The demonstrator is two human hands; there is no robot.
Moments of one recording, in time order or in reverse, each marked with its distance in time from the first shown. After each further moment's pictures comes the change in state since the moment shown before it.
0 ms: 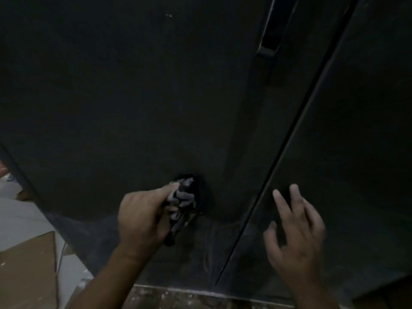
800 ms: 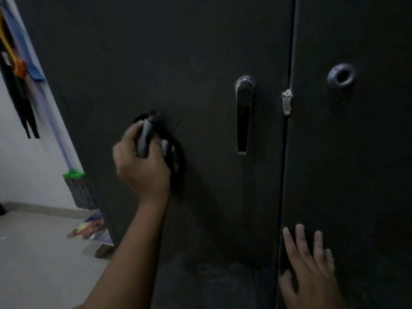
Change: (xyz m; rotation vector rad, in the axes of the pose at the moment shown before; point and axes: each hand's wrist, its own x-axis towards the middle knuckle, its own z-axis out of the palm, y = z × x) left_hand 0.193 0.086 -0.115 -0.099 0.796 -0.227; right_hand 0.020 -0.030 -0.026 -0.035 -0.432 0.086
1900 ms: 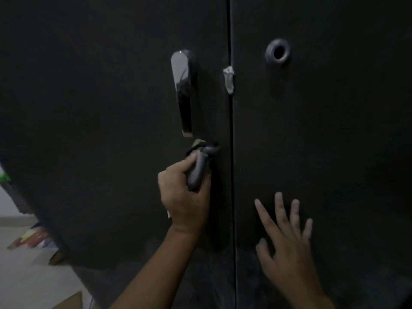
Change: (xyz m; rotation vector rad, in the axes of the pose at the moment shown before) left_hand -0.150 0.026 0.040 -0.185 -0.258 0.267; right_hand 0.001 0.027 -0.034 0.233 0.034 0.164
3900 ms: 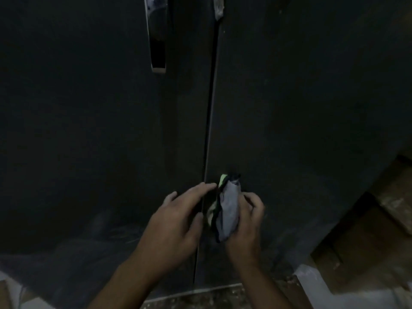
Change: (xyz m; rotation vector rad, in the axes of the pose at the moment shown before) left_hand -0.072 0.003 -0.062 -0.259 -1.122 -0.250; right_hand 0.038 -0.069 0.102 0.696 0.341 0.200
